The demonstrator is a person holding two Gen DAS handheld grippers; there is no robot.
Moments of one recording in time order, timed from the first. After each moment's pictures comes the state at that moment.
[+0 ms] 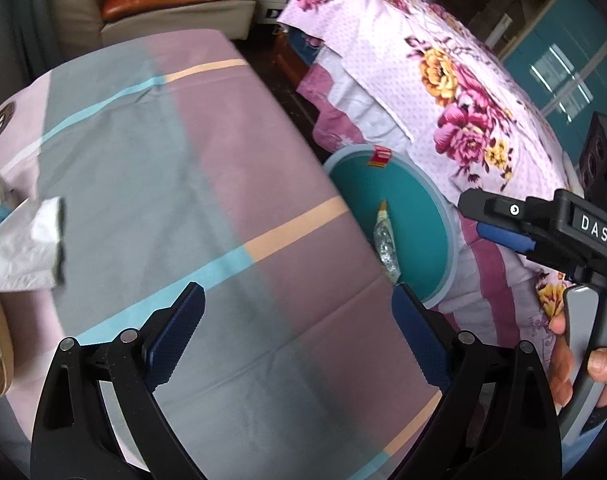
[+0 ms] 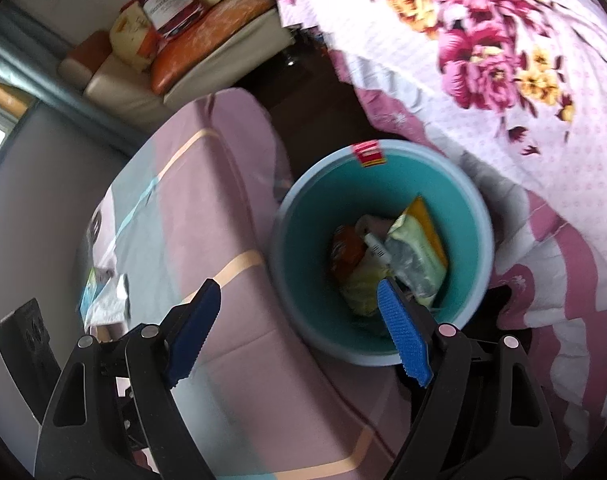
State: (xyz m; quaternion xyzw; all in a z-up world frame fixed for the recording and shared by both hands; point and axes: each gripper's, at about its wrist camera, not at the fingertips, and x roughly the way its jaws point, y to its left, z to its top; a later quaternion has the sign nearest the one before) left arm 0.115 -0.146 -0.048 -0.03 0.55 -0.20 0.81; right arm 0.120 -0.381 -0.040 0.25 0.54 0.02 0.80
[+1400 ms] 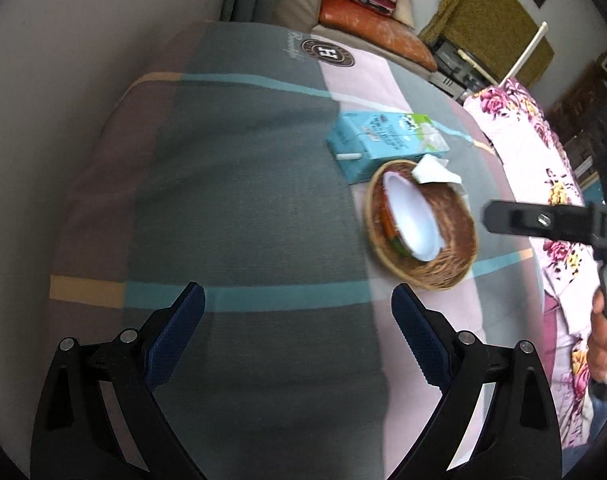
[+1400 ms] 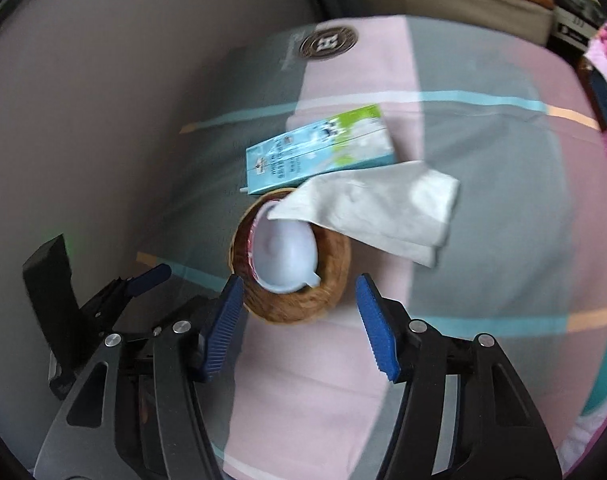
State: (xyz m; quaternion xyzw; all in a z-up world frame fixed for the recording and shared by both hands) left arm 0.024 0.198 -0.059 -0.16 0.51 0.00 0.84; right arm 0.168 -0.004 -0.034 0.02 0.62 0.30 0.73
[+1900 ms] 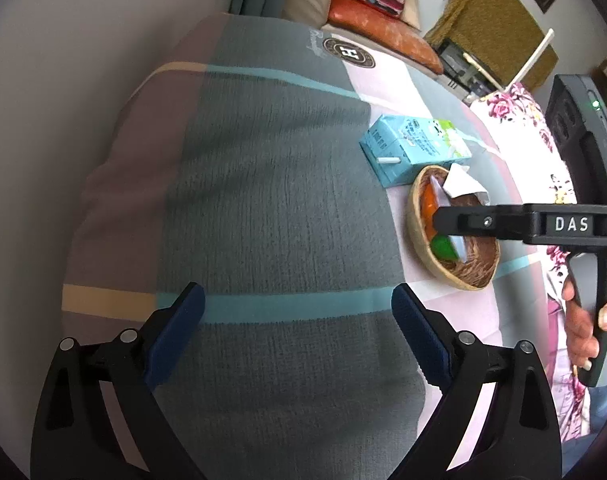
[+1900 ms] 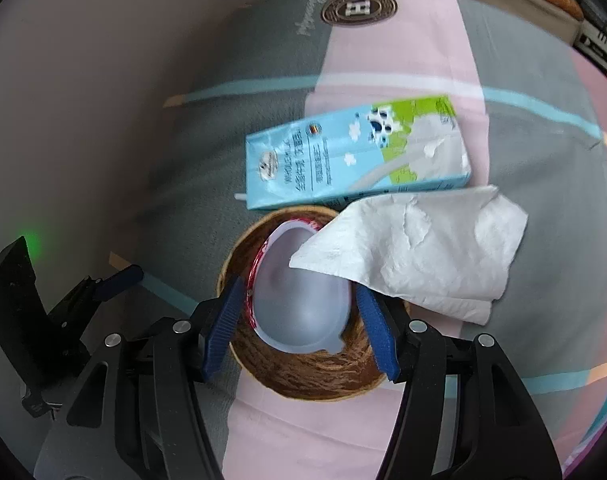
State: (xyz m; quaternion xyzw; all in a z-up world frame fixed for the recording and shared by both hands) left arm 0.020 0.222 -0.068 -0.17 0.51 0.00 0.84; right arm 0.178 0.039 -0.074 -0.01 0.64 0.30 0.71
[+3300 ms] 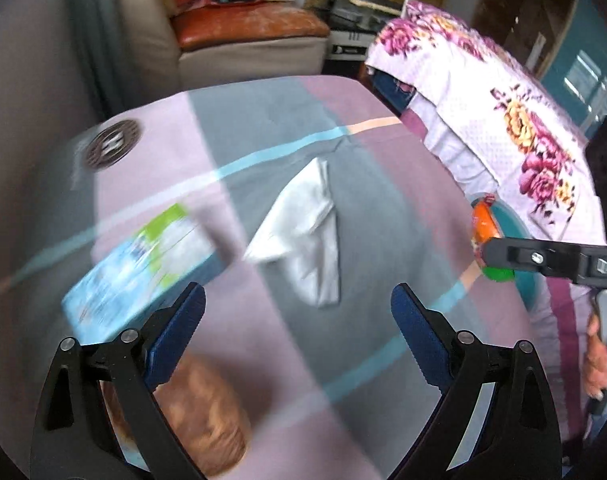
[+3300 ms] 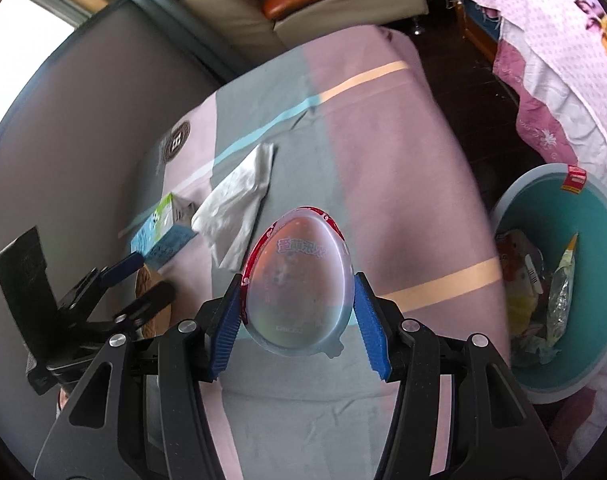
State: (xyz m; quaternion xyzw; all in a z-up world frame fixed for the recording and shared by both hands) left arm 0.169 -0.008 -0.033 0.02 0.51 -0.12 0.85; right arm 0.182 -0.238 -0.041 0.20 0.56 0.18 0.78
